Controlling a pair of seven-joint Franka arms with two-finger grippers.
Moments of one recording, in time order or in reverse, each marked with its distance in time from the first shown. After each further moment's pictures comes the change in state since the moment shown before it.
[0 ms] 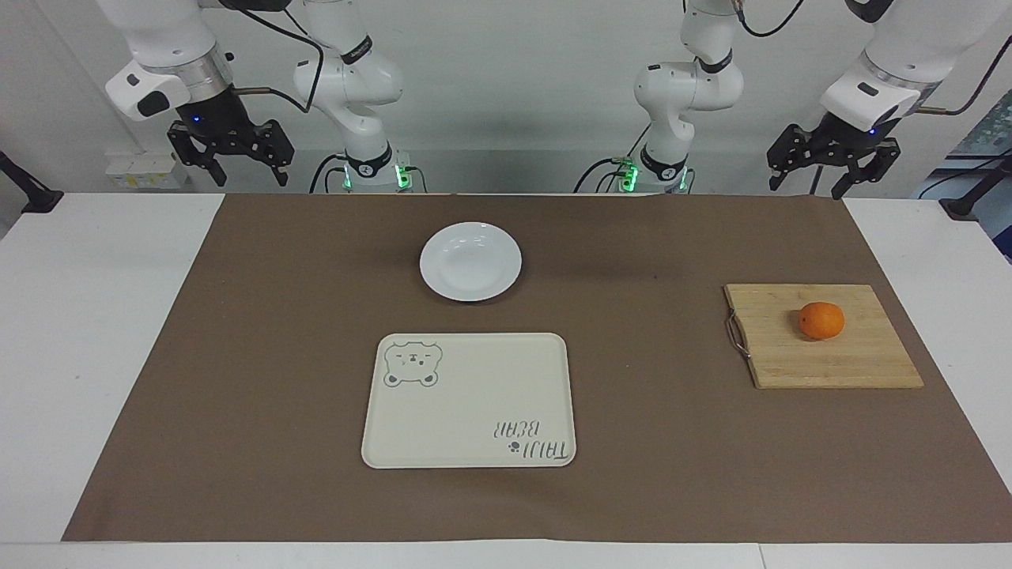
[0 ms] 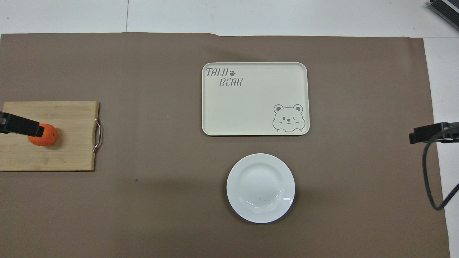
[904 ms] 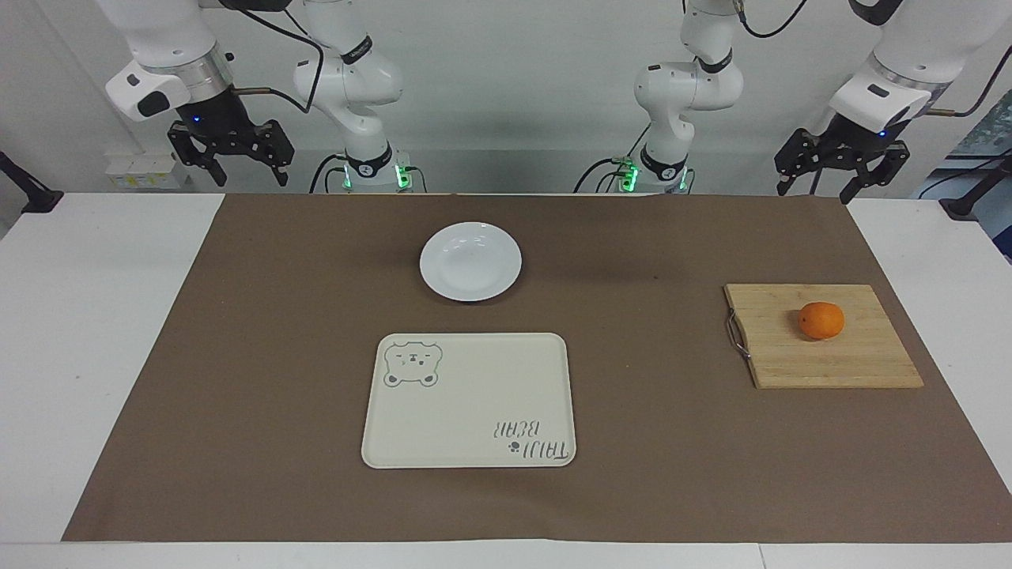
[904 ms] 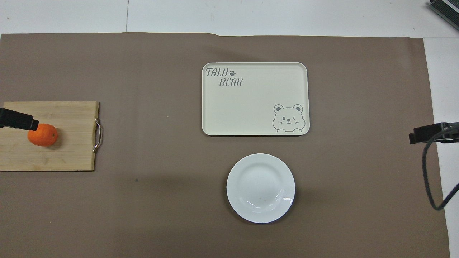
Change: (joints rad) left arm 0.038 -0.001 0.002 -0.035 0.000 0.077 0.006; right arm 0.000 0.000 0.000 -0.001 0.000 0.000 0.000
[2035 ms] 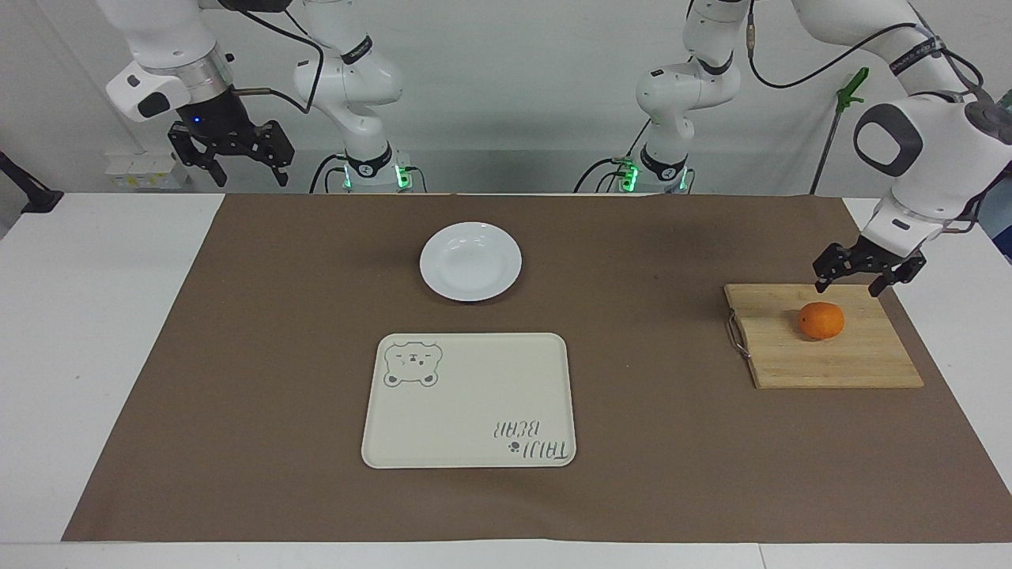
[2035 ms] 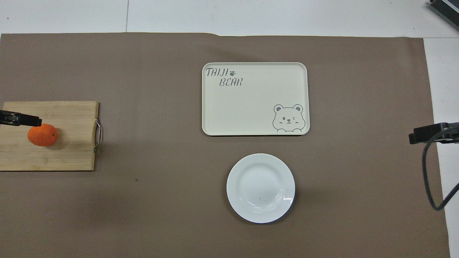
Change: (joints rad) left arm 0.237 0.145 0.001 -0.384 0.000 0.597 0.212; right arm -0.001 -0.001 0.000 -0.002 0.000 0.000 0.000
